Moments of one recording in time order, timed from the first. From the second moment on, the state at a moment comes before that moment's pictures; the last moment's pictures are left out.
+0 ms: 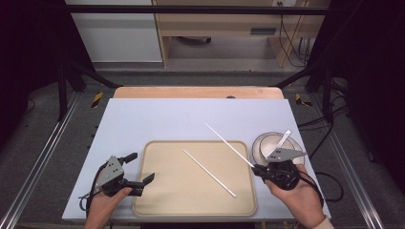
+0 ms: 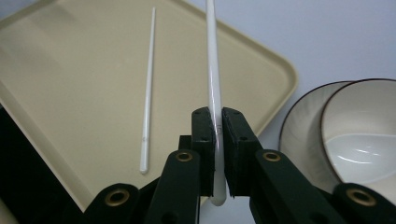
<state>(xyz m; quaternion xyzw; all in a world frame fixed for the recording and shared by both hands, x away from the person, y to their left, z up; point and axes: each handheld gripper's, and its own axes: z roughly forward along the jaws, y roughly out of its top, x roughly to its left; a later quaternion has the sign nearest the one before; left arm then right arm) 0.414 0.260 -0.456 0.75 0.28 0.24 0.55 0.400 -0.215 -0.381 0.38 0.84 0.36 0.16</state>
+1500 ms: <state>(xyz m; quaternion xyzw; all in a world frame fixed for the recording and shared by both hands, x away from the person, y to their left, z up) 0.410 0.248 -0.447 0.76 0.27 0.24 0.54 0.404 -0.162 -0.445 0.36 0.86 0.35 0.13</state>
